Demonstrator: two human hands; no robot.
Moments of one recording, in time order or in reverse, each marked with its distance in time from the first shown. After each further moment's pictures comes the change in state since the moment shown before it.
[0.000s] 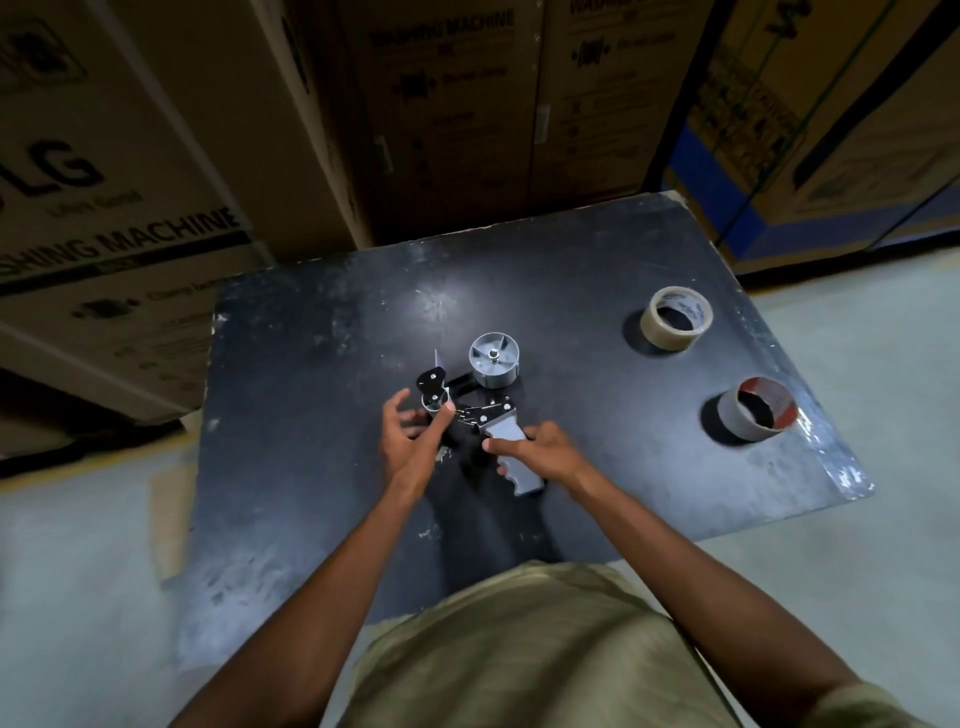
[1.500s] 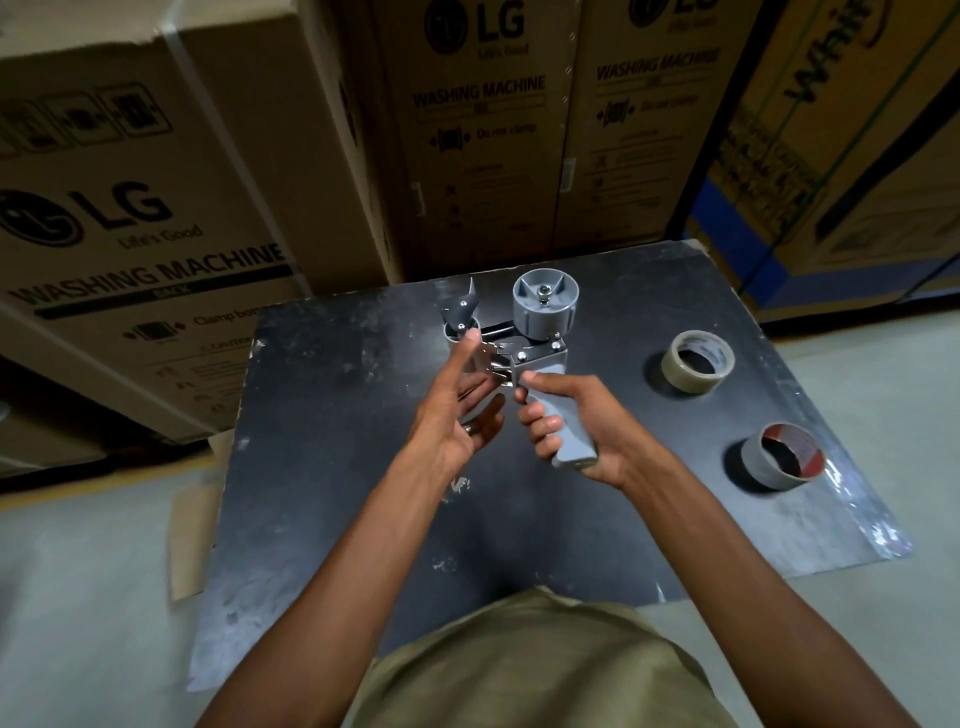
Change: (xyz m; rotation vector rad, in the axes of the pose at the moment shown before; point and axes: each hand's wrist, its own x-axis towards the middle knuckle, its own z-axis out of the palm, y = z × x) left_hand -0.043 0.164 0.012 -0.500 -0.187 -0.451; right_hand -0.099 -0.139 -0.031 0.705 -0.428 0.072
